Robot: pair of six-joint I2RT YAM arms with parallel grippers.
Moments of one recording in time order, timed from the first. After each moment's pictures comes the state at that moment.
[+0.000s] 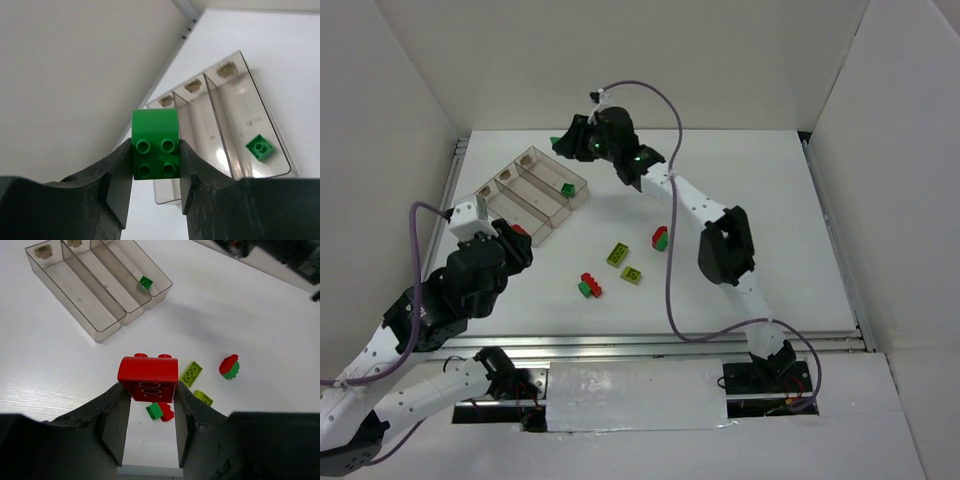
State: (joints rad) left arm -0.80 0.69 1.06 -0.82 -0.75 -0.72; right arm 0.66 2.25 2.17 -0.04 -0.23 0.63
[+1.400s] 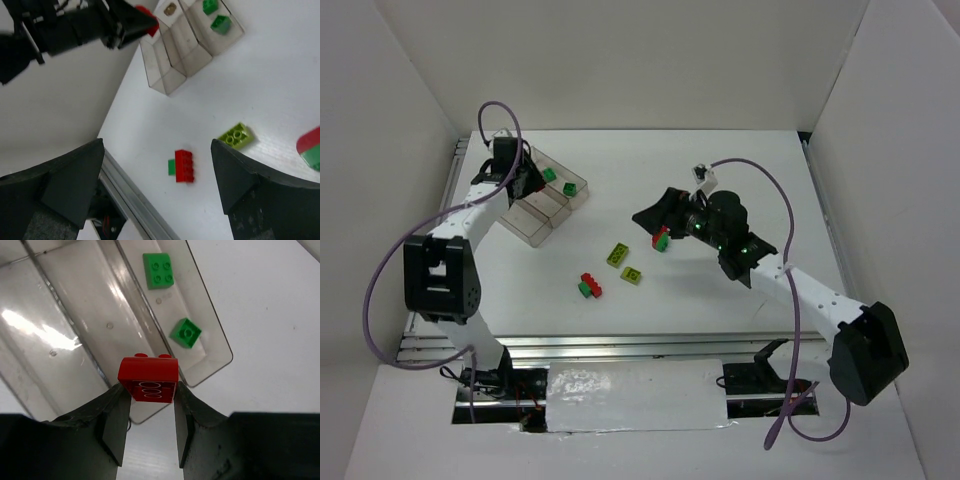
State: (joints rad) left arm -0.06 1.65 1.29 -0.31 -0.13 -0.61; right arm 0.55 1.25 0.86 0.23 -0.24 0.73
